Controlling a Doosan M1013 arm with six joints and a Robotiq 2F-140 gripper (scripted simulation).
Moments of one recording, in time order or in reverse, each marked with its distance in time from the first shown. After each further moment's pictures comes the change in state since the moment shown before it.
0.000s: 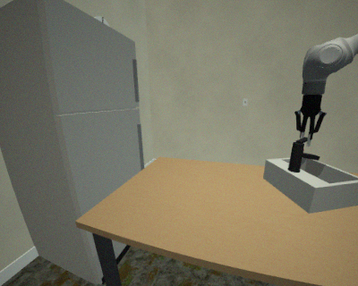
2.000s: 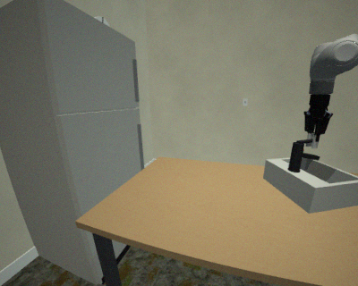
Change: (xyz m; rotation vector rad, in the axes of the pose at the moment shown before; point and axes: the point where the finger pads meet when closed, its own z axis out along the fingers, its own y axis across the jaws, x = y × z) arm 0.008 -0.033 0.000 0.000 0.000 0.444
